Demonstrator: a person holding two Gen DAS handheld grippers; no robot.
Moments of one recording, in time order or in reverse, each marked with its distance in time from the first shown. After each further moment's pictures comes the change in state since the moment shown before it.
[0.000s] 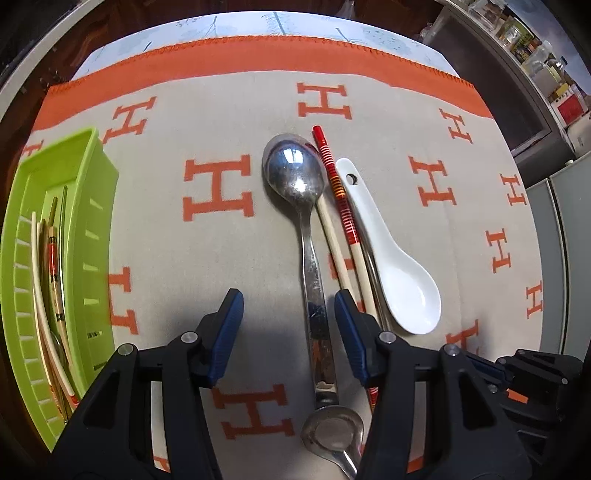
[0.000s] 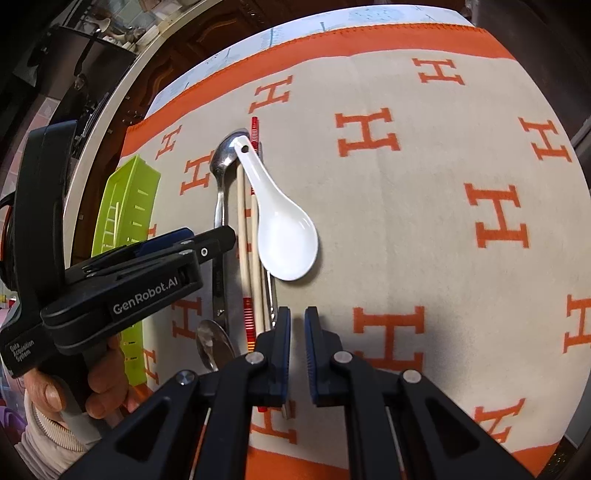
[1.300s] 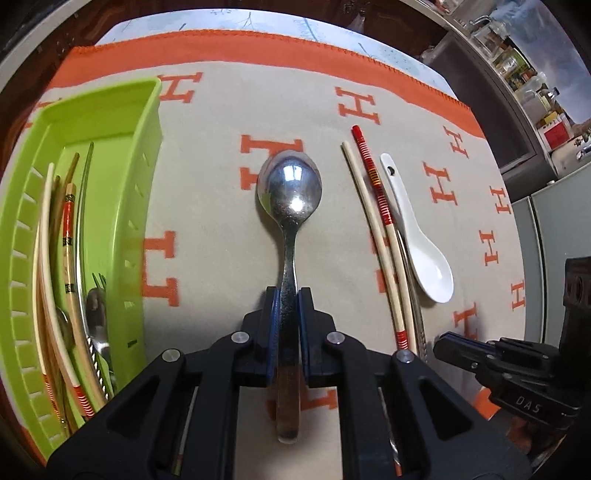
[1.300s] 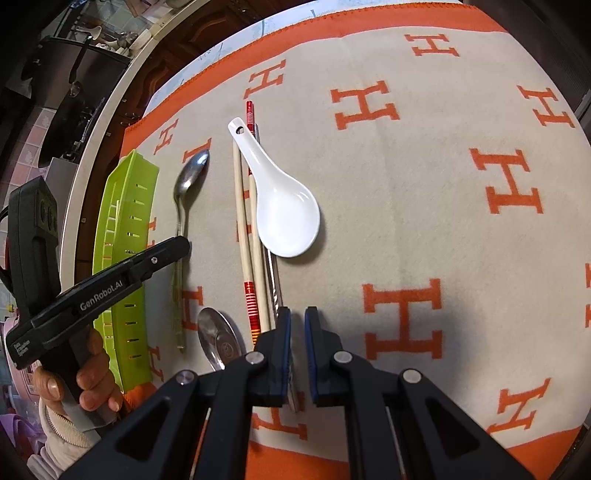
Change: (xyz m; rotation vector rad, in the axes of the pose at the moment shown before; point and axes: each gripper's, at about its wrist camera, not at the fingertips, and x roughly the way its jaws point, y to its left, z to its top) left arm -0.011 0.057 -0.023 -0.085 -0.031 -0.128; right arm 0.008 -0.004 -0.009 0.041 0.014 0.030
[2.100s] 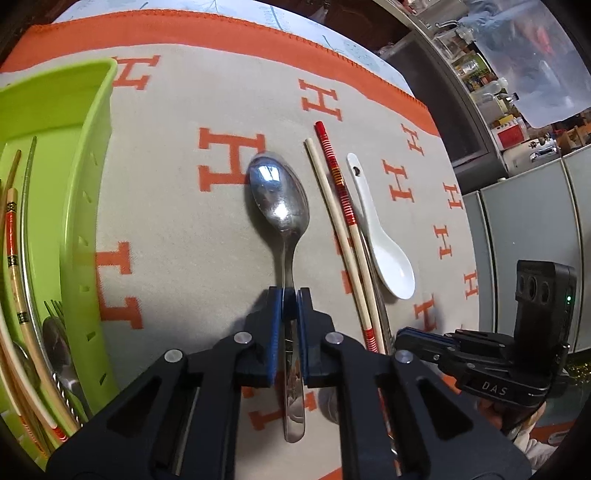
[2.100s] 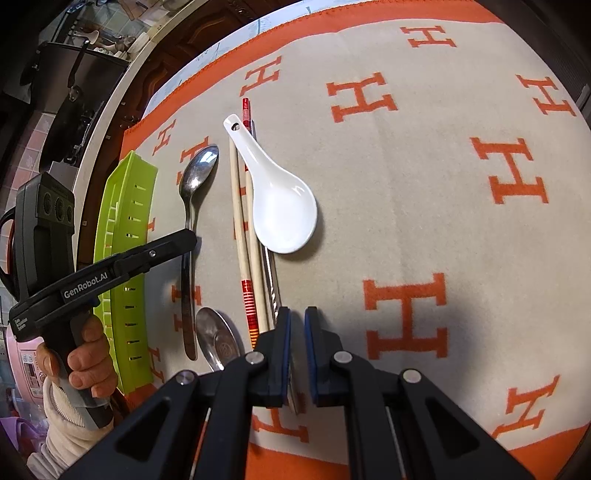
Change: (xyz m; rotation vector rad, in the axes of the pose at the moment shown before) left arm 0.010 0.014 0.011 0.032 0.057 -0.243; right arm 0.004 -0.003 -0.003 0.019 0.000 0.015
